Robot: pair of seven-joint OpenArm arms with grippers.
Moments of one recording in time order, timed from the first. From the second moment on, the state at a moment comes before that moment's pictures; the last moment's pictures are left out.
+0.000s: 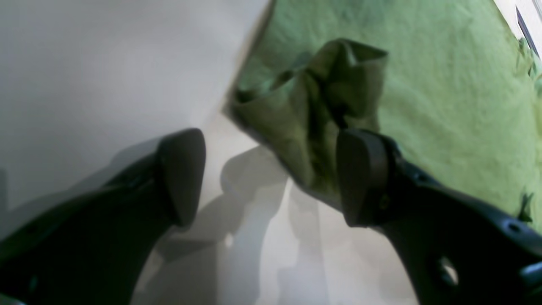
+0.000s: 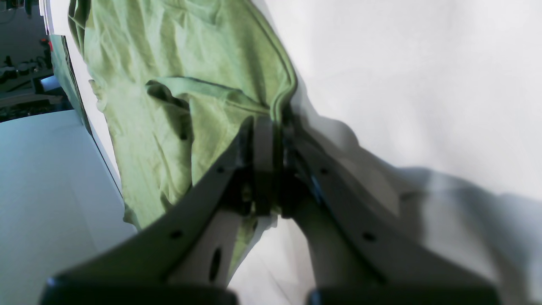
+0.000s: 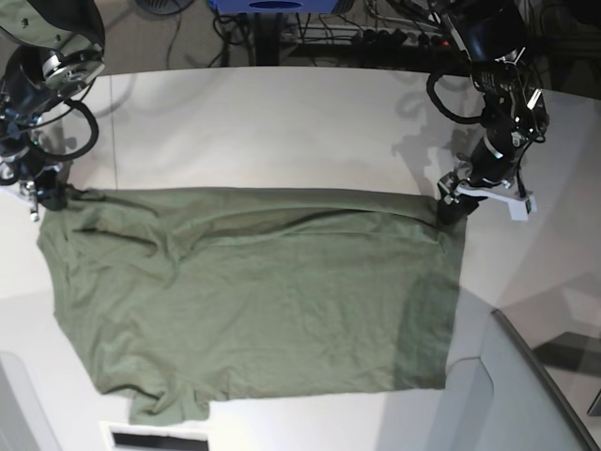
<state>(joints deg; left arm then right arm) 1.3 -6.1 -35.5 63.5 -28.3 -23.0 30.6 14.7 7.3 71.7 43.0 25.8 23.4 -46.6</state>
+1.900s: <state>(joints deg) -4.1 -5.5 -35.3 53.4 -28.9 -18.4 23.5 14.6 8.2 71.6 42.9 25.7 23.2 -47.1</state>
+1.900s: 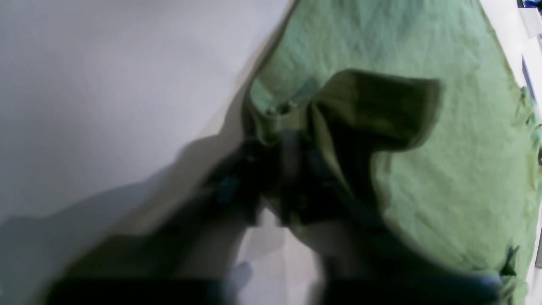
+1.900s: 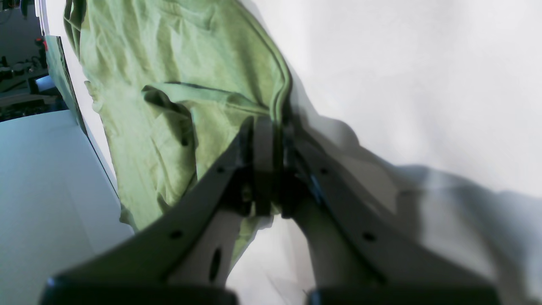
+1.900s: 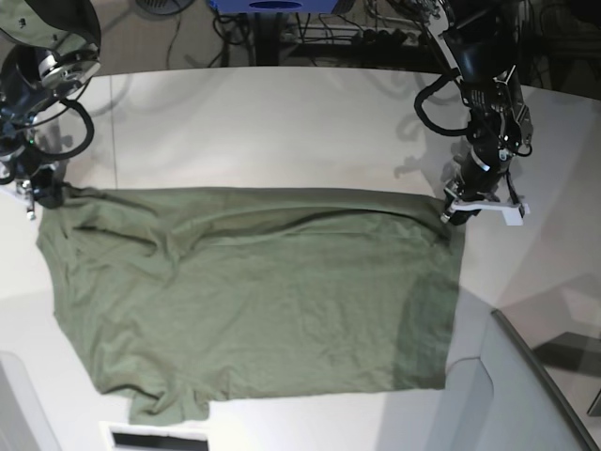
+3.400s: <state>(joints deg) -4.7 -5.5 -34.8 77.1 -27.6 -9.0 47.4 17.4 10.2 60.7 61.3 24.0 22.7 -61.7</state>
